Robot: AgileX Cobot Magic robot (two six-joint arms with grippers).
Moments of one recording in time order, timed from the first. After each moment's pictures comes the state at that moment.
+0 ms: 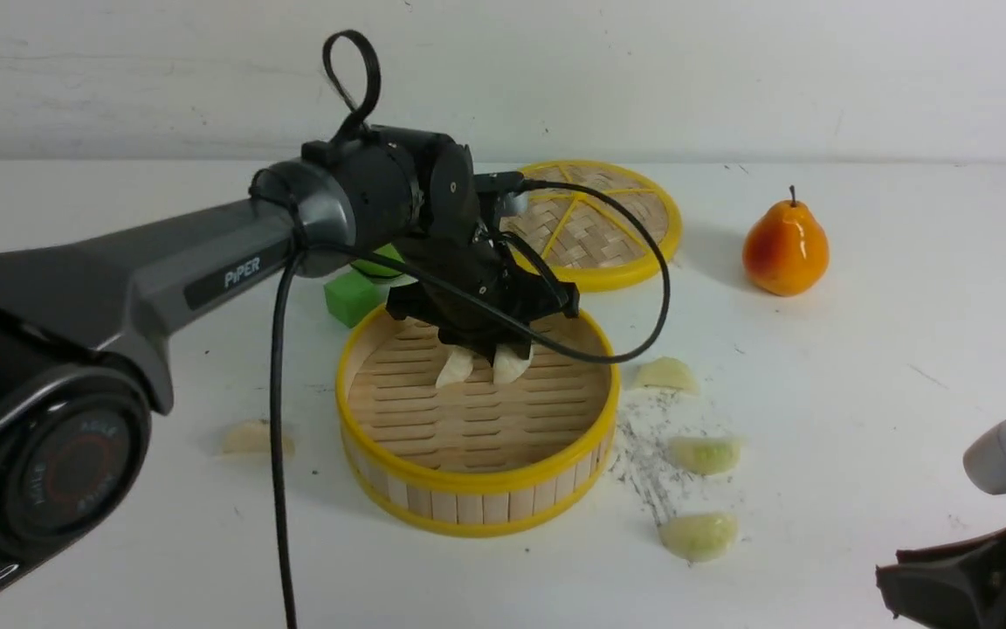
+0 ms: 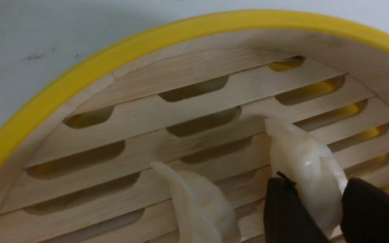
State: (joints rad) right arm 0.22 0.90 -0.51 0.61 0.57 -0.58; left arm -0.48 2.24 -1.89 -0.12 0.79 -0.29
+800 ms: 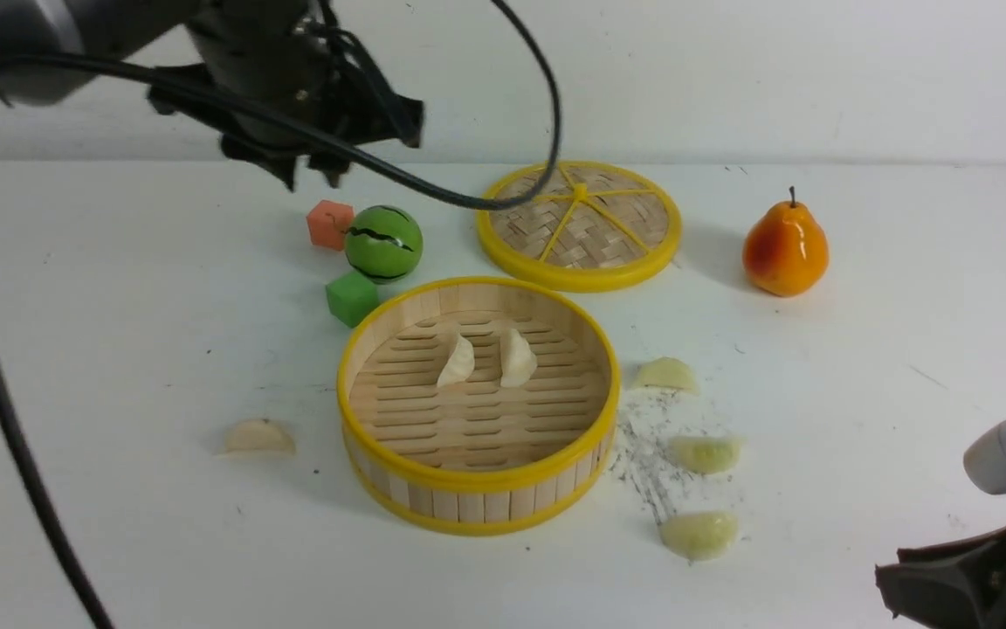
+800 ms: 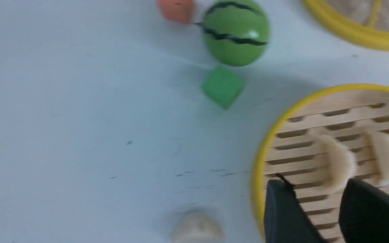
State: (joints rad) right arm 0.22 0.90 -0.51 0.61 0.57 -0.58; left arm -0.44 1.78 -1.82 0.35 1.09 -0.47
